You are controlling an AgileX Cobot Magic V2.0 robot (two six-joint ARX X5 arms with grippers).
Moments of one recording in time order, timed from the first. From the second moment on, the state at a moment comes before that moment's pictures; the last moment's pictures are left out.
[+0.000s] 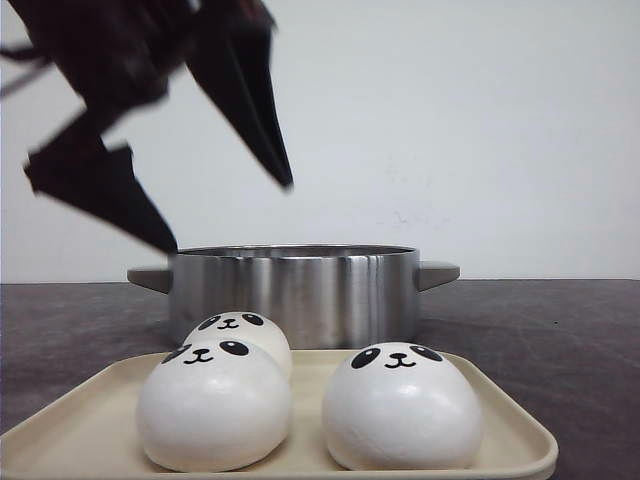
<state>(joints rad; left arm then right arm) -0.67 1.37 0.99 -0.60 0.24 -0.37 0.84 1.05 1.49 -0.53 0.16 0.15</state>
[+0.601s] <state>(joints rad) -0.70 1.64 0.99 -0.50 0.13 -0.41 0.84 0.99 1.49 -0.65 0.16 0.18</state>
